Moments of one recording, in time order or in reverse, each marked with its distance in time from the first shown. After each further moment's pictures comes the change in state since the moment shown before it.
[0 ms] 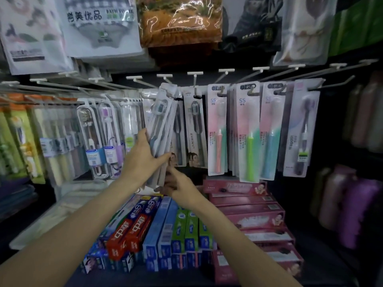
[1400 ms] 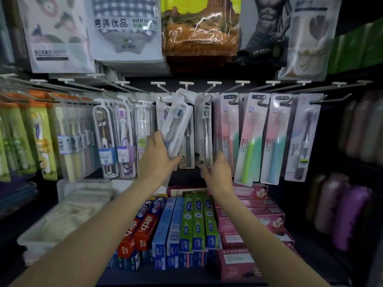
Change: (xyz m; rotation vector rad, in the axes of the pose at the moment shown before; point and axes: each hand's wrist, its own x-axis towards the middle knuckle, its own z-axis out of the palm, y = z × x) left_hand -0.001 -0.005 0.001 0.097 0.063 0.052; right_hand -0.009 -0.015 -0.035 -0.368 0.638 0.123
